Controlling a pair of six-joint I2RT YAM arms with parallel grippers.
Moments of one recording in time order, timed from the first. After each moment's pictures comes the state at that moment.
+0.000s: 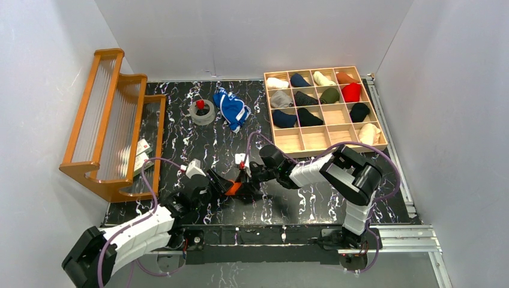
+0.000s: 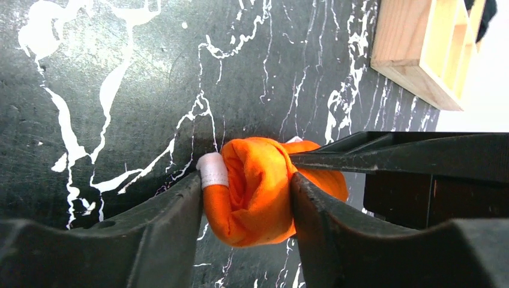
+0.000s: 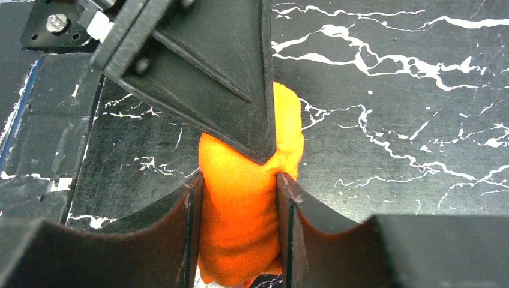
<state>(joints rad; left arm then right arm) -0.73 0.78 0.10 0.07 -0.18 -1.16 0.95 1.84 0.77 0.56 -0.72 -0.23</state>
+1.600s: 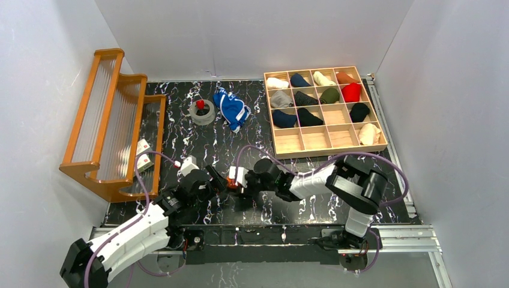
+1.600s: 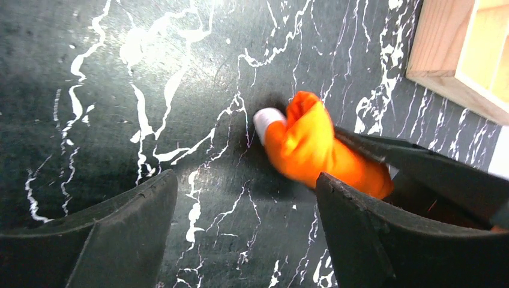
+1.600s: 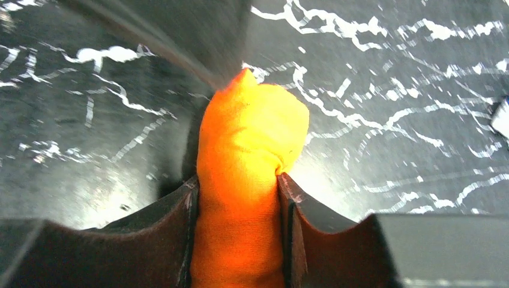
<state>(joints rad) -0.73 0.72 0.28 -0.34 -0.27 -1.09 1.11 1.77 0.71 0.55 -0.19 -0.45</state>
